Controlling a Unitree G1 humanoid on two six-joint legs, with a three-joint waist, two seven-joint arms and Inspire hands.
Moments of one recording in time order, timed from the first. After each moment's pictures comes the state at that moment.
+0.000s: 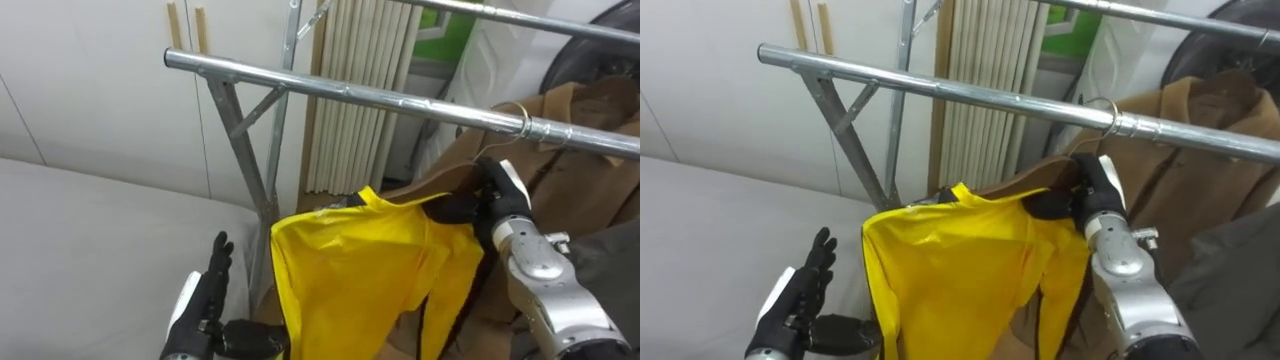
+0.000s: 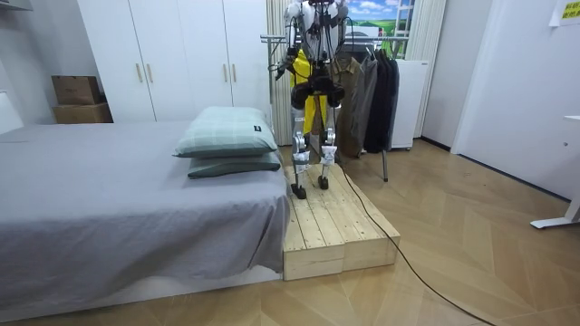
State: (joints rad) left arm 0.13 0.18 -0.14 0.01 0.01 0.10 0.08; right arm -0.58 -0.31 0.05 0.76 0.12 0.03 -0.08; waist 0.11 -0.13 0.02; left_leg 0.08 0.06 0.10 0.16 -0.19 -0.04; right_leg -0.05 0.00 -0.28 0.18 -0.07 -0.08
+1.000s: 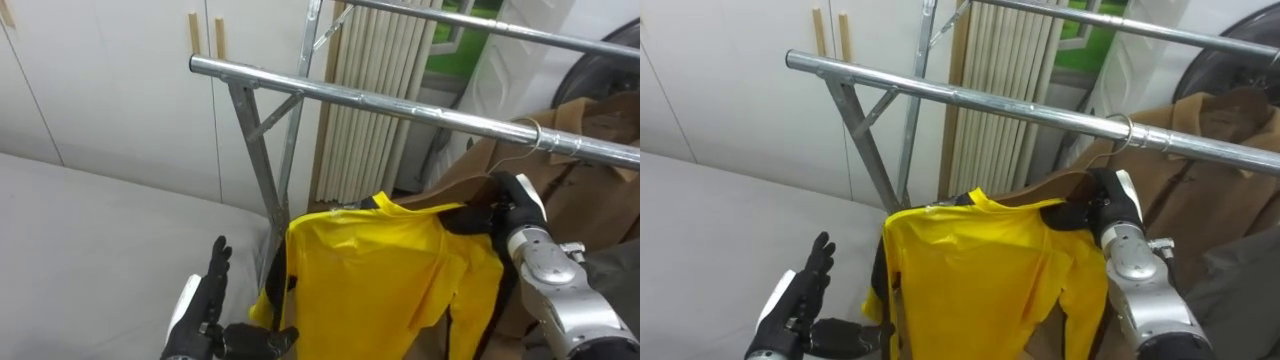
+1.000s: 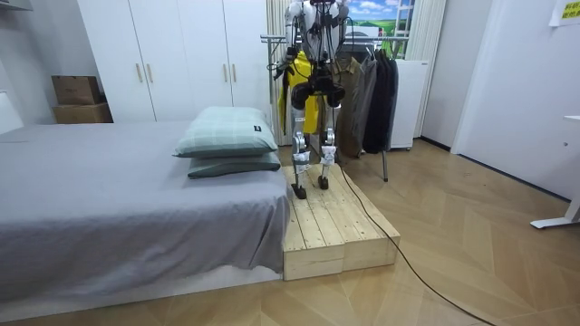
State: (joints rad) left arm 0.13 0.22 -0.17 0.01 0.01 0.12 0.11; right arm -0.59 -0.35 0.06 0.83 0.10 0.02 -0.11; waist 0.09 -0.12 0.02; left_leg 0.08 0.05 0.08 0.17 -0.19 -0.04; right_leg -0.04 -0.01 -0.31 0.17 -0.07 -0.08
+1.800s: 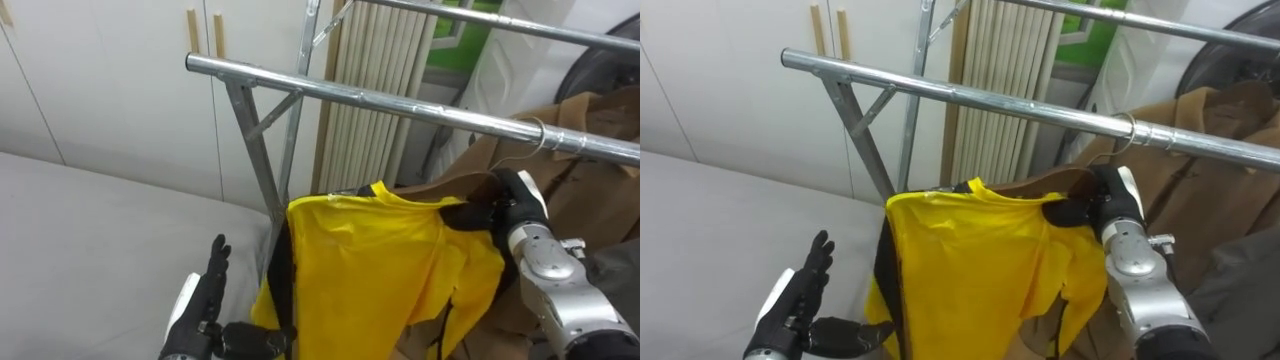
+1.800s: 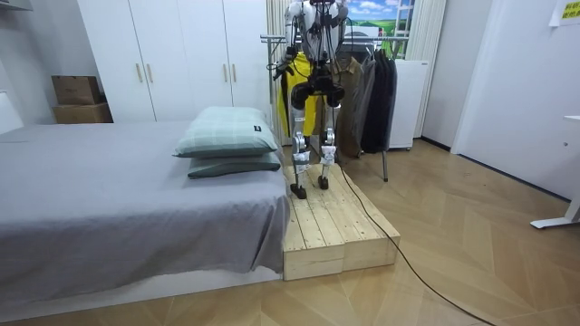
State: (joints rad) left arm 0.12 0.22 -0.17 0.01 0.01 0.12 0.11; right arm -0.63 -0.35 0.06 0.91 0.10 0.01 -0.13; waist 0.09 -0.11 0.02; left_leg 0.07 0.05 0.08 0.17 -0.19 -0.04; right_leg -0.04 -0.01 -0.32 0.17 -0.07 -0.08
